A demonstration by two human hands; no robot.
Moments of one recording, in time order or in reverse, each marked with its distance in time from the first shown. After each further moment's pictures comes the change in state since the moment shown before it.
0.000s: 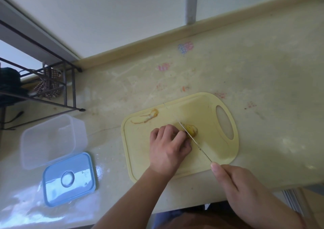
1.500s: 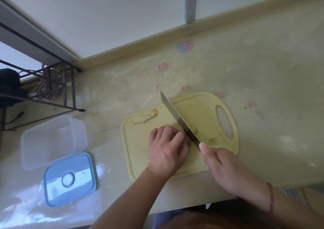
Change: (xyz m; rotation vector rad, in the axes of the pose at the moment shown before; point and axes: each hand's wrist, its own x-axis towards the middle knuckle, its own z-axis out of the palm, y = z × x) left_hand 0.001 0.000 -0.008 -0.074 -0.022 0.006; right_hand 0.042 -0.019 0.004 0.060 -0.083 0.011
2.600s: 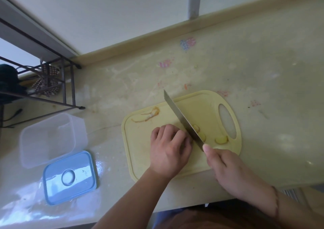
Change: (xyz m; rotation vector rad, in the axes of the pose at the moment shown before) left_hand -0.002 0.002 0.001 -0.026 0.024 -0.027; right_hand -0.002 0.003 0.003 0.034 -0.007 0.033
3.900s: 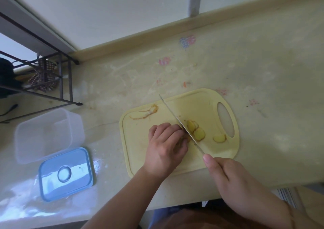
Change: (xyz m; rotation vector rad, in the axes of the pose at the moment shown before) left_hand -0.004 -0.009 -0.006 -0.146 -0.031 0.056; right_hand -0.028 -0.004 -0.001 -0.060 0.035 -0.055
